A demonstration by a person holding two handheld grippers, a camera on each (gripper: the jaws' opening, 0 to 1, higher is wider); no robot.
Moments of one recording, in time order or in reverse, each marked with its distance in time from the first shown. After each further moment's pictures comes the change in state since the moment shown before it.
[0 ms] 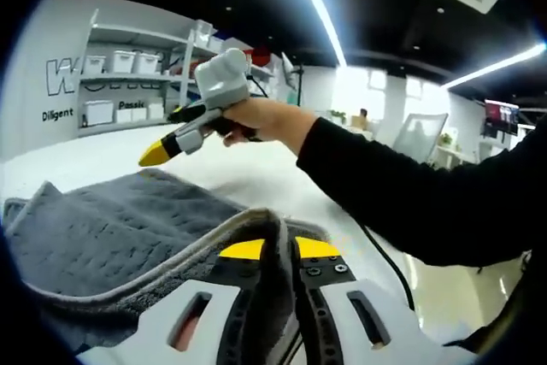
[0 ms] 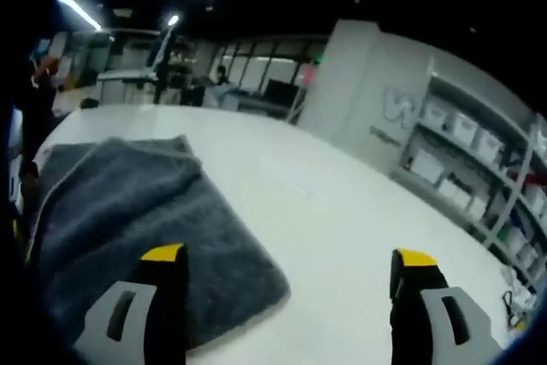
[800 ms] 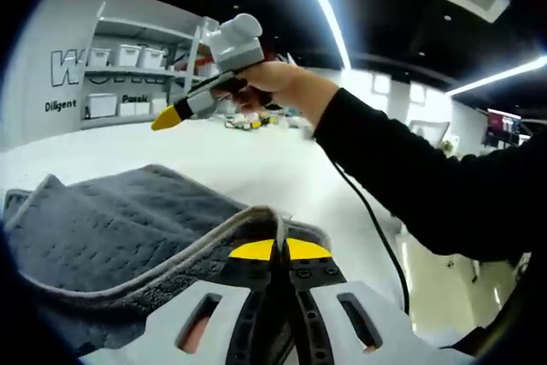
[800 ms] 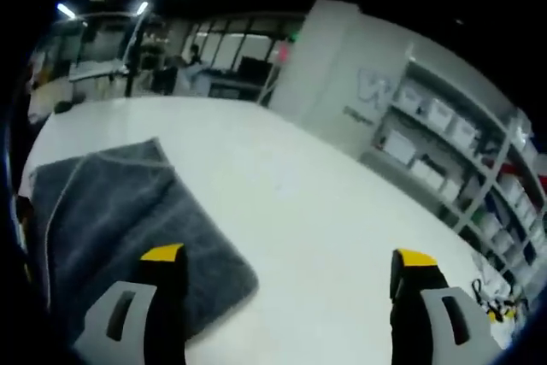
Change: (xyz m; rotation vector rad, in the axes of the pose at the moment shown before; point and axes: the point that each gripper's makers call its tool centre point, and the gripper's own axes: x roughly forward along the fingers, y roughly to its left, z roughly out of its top) left arm -0.003 0.003 0.001 -0.041 0.011 0.013; right arm -0.025 -0.031 0.025 0.056 0.108 -0.134
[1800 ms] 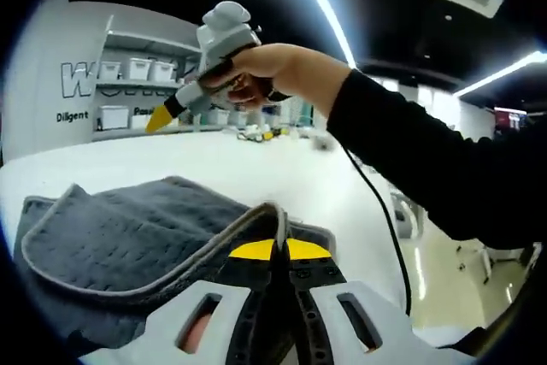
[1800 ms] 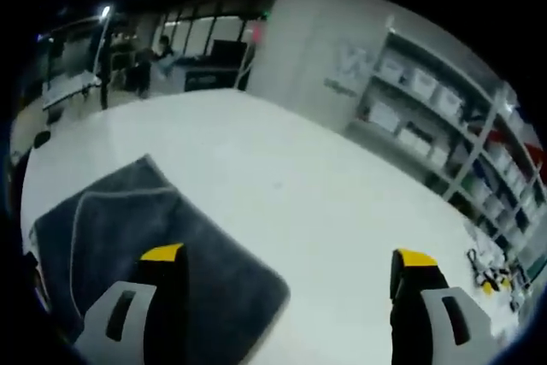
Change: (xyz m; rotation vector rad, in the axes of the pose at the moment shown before) left arm -0.026 0.011 0.009 0.006 -0.054 0.060; right arm -0.007 0.046 0.030 0.068 0.157 -0.069
